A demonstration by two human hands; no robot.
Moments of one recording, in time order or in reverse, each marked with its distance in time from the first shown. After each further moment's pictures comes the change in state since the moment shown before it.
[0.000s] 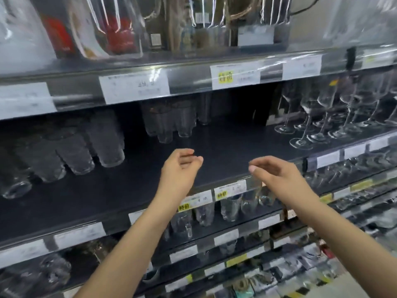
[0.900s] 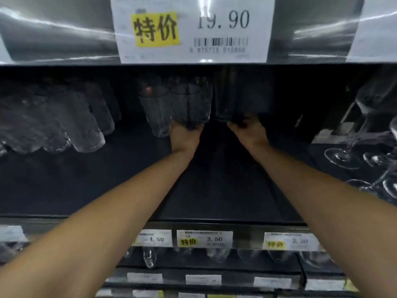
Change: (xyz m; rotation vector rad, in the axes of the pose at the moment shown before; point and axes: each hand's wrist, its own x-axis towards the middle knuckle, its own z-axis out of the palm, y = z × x) left_hand 0.241 -0.076 0.102 0.168 0.545 0.073; right_hand 0.334 0.068 0.080 -0.086 -0.151 -0.079
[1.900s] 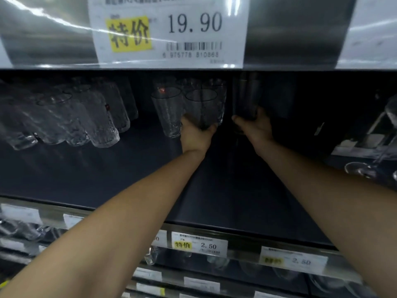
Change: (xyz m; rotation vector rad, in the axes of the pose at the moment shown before) left_hand 0.008 -0.005 0.014 0.043 0.098 -0.050; right_hand 0.046 0.000 0.018 0.232 0.004 -0.040
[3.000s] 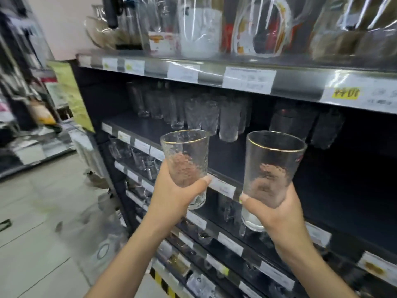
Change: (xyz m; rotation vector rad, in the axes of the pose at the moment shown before) left_hand -0.254 0.071 -0.355 -0.030 0.232 -0.116; right_hand -0.366 -0.119 0.033 0.378 -0.596 -0.202
